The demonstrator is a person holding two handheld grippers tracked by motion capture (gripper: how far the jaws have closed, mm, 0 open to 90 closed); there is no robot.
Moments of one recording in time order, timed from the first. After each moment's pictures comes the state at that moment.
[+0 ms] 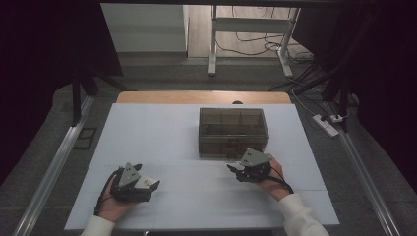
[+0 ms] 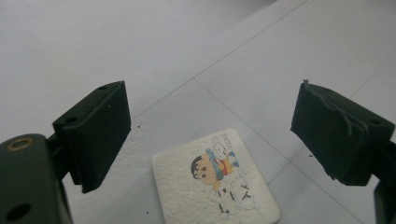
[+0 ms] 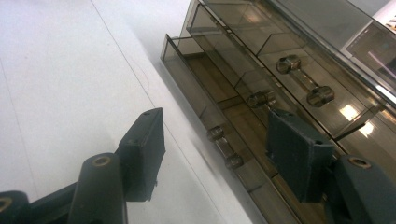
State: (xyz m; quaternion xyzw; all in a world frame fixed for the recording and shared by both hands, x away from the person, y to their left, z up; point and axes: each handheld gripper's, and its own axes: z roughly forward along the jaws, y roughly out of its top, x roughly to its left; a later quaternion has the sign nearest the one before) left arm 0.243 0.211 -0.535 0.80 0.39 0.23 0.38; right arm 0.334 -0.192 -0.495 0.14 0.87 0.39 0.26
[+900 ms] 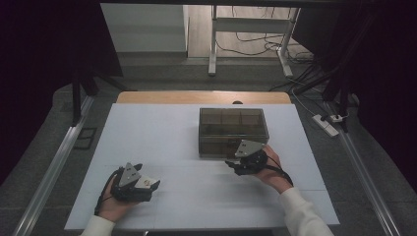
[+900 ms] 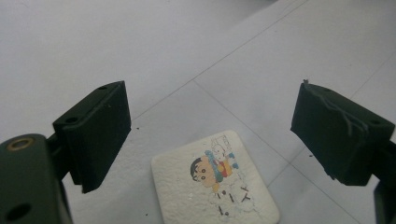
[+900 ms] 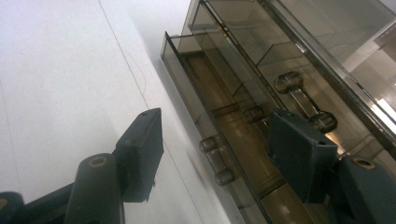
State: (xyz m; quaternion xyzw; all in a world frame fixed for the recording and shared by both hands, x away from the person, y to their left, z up) left arm 0.244 0.210 -0.535 0.80 0.39 0.23 0.38; right arm 0.358 -0.181 -0.483 0.12 0.90 0.36 0.23
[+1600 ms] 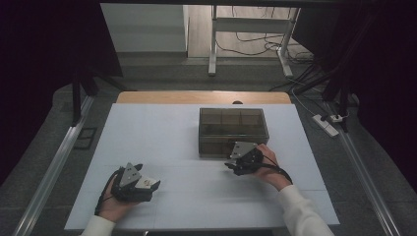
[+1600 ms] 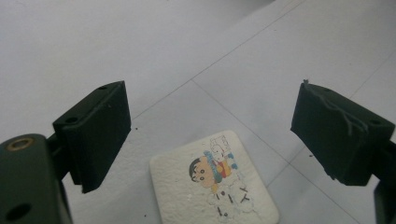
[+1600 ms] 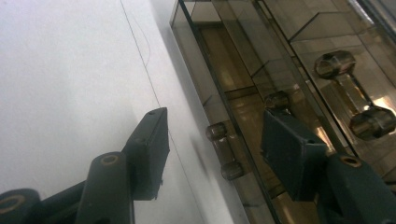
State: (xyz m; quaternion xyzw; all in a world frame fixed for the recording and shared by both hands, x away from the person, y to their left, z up) left arm 0.244 0.209 -0.535 0.81 0.39 0.23 0.38; right arm 0.367 -0.173 -0.496 0.09 0.92 0.31 0.21
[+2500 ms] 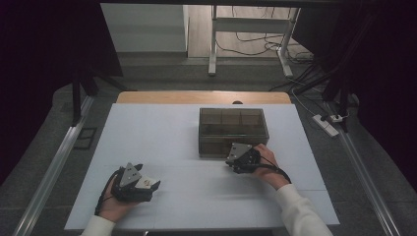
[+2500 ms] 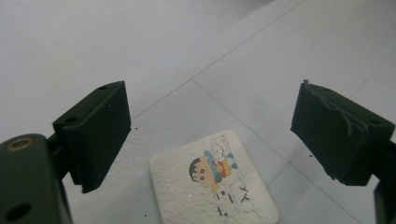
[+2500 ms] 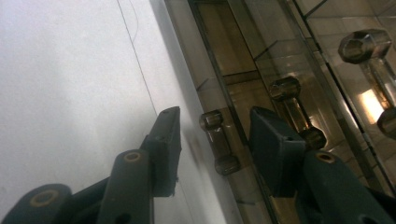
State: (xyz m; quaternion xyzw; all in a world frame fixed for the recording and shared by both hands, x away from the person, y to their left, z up) left arm 0.244 0.209 -0.535 0.81 0.39 0.23 0.38; right arm 0.372 -0.168 -0.506 0.07 0.93 0.26 0.24
